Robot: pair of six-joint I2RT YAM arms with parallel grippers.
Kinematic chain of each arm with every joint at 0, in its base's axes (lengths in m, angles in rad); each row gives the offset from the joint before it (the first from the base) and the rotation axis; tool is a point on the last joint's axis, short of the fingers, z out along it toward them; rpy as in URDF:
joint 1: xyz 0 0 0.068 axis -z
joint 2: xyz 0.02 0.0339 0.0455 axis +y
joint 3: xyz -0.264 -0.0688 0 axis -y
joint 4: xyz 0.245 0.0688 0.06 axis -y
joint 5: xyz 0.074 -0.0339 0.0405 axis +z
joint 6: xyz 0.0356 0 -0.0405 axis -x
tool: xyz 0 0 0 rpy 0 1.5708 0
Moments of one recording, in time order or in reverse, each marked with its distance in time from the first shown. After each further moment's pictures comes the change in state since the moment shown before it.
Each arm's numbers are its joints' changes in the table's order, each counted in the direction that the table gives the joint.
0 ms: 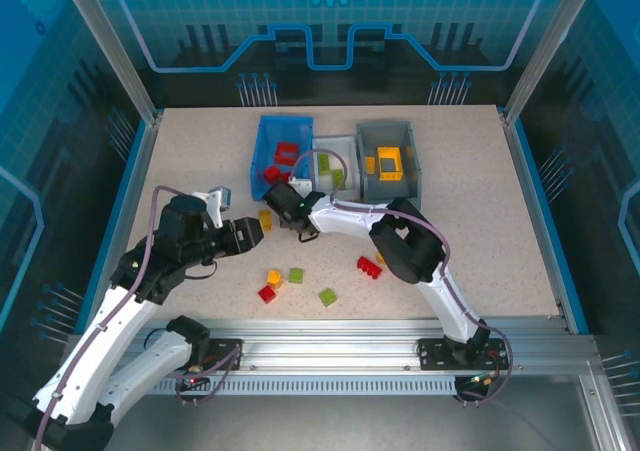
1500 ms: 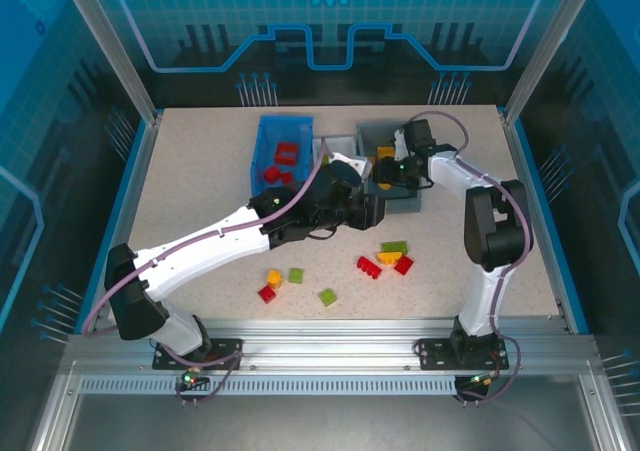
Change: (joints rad) left arm 0.590 0.812 0.608 0.214 0.362 0.003; right arm 0.711 -0.318 -0.282 0.014 0.712 0.544
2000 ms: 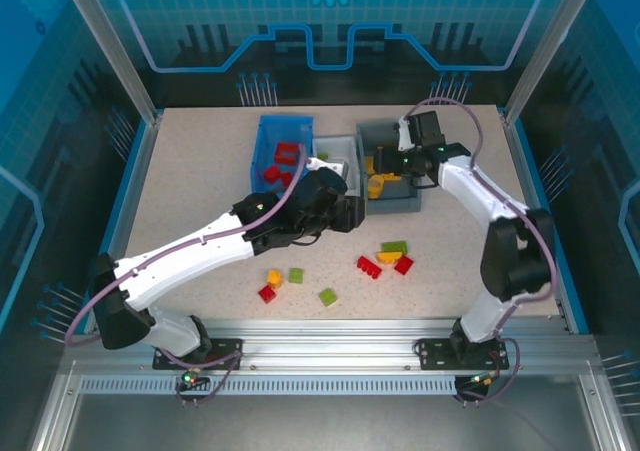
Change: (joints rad) left arm -0.013 -0.105 -0.078 -0.098 0.109 0.088; right arm -0.062 -0.282 -0.064 -0.014 -0.154 0.016
